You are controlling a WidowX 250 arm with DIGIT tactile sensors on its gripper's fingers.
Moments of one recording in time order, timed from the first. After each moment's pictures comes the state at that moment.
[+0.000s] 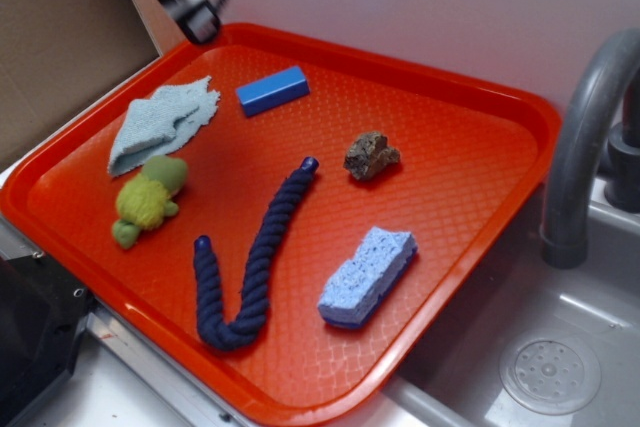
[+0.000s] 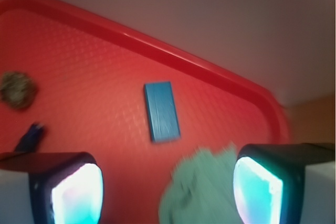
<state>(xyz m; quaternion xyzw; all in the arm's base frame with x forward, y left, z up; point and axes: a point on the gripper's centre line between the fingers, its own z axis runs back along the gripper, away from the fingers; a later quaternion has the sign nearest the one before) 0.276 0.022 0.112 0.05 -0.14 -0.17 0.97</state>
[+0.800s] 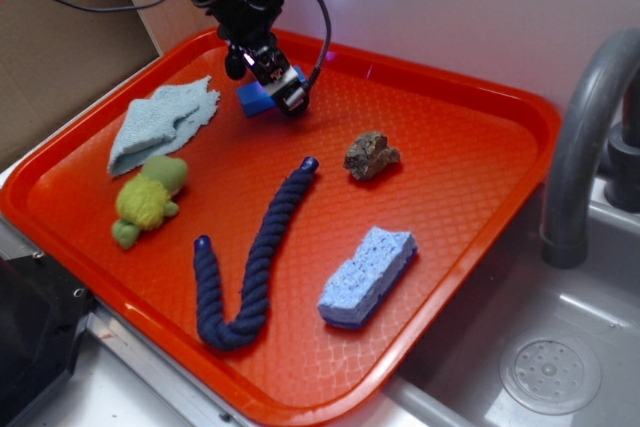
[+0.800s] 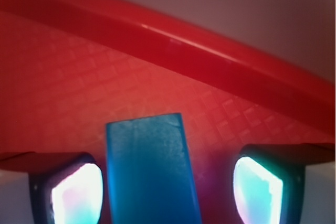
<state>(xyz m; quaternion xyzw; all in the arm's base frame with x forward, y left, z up) 0.321 0.023 0.026 0.03 -0.13 -0.17 0.98</state>
